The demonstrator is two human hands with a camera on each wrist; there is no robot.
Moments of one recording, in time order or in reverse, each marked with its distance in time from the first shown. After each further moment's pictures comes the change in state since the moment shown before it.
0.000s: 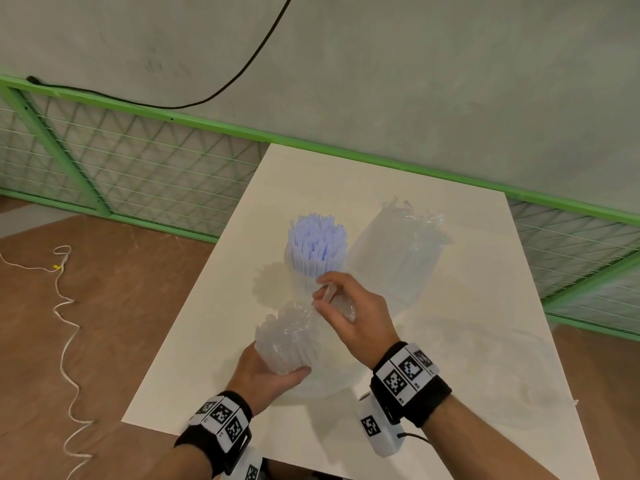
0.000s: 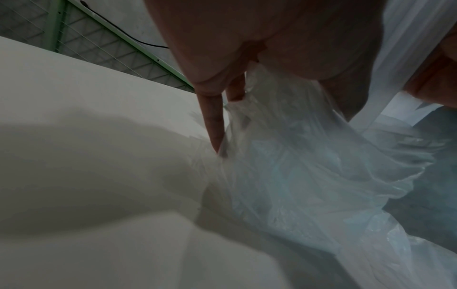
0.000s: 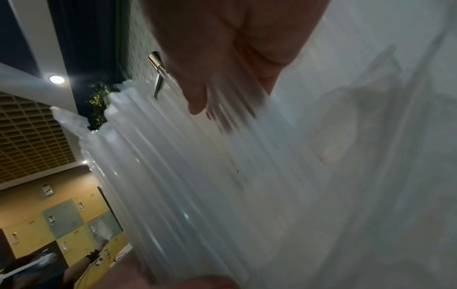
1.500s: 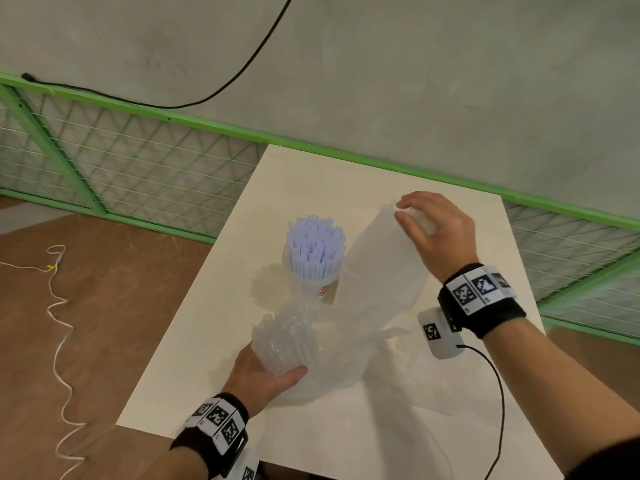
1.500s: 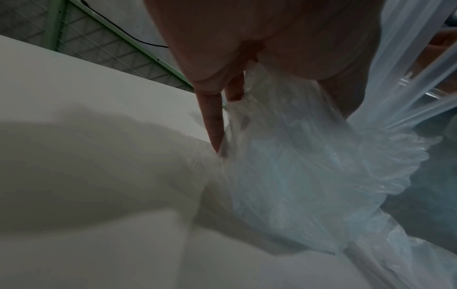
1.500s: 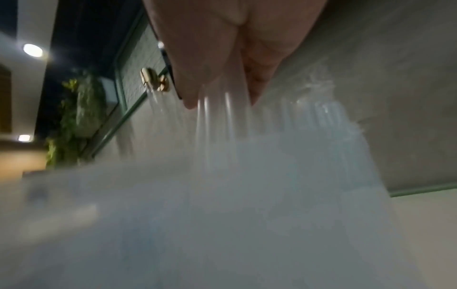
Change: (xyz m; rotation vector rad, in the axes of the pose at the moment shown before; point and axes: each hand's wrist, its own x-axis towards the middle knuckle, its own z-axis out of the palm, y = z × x) left_hand 0.005 -0.007 0.000 -0.029 0.018 -0.031; right_hand 0.081 0.012 -0.125 -0.587 0.352 -0.315
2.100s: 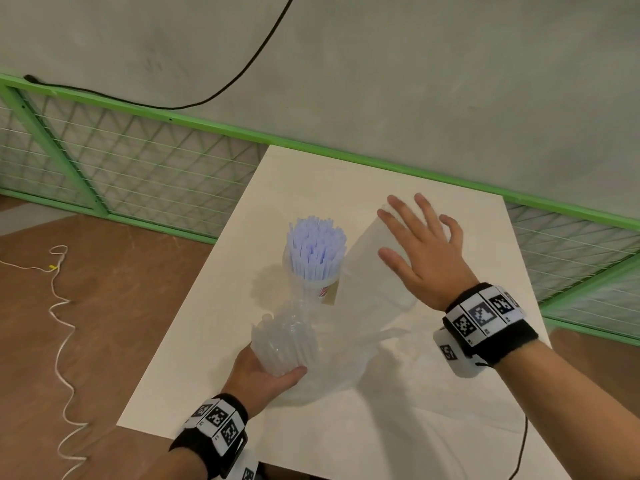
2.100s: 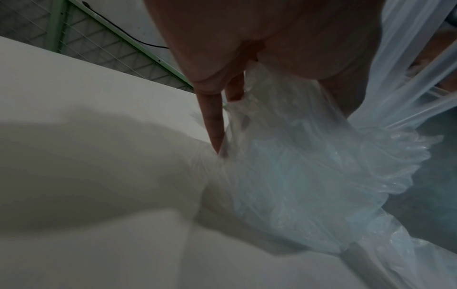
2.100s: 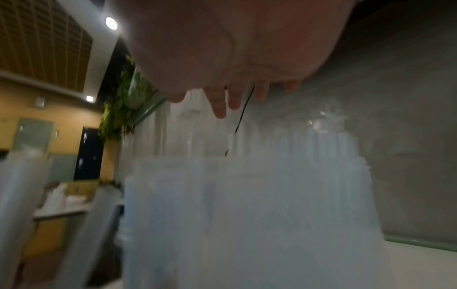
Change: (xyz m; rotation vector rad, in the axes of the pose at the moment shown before) left_hand 0.002 -0.005 -0.001 0.025 0.014 0.004; right_hand -0.023 -0.019 -0.009 -0.411 -0.508 0.006
